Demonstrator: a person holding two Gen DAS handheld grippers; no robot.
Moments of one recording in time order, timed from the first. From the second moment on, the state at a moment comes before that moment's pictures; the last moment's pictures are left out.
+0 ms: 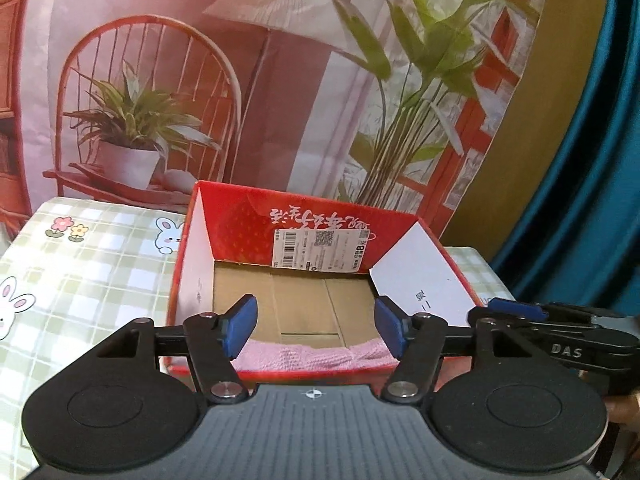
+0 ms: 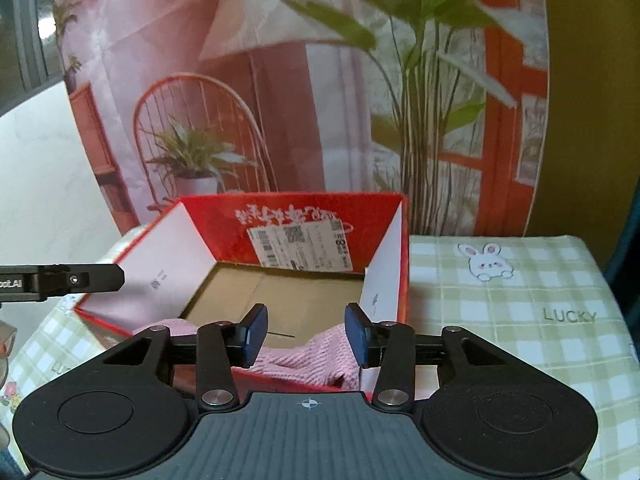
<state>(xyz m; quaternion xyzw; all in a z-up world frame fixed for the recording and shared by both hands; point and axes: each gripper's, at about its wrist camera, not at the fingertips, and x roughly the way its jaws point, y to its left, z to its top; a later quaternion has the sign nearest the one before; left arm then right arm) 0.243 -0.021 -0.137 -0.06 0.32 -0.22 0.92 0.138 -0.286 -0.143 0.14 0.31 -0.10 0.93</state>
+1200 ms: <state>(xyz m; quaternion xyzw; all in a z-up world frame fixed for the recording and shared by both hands) 0.115 0.072 -0.233 -0.12 0.41 -0.12 0.89 -0.023 -0.175 -0.169 0.17 0.36 -0.04 0.92</state>
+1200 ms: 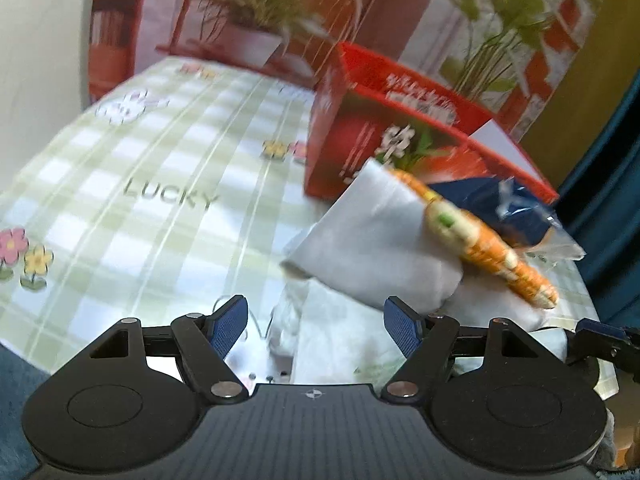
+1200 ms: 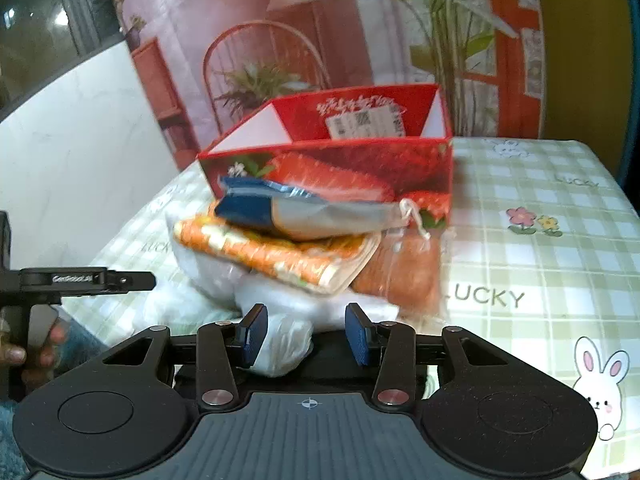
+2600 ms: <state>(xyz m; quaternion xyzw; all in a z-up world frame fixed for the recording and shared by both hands) 0.118 0.057 -0.265 -0.11 0.44 -0.17 0.87 -0.006 -0.170 -0.197 0.20 0.40 0.00 0.90</state>
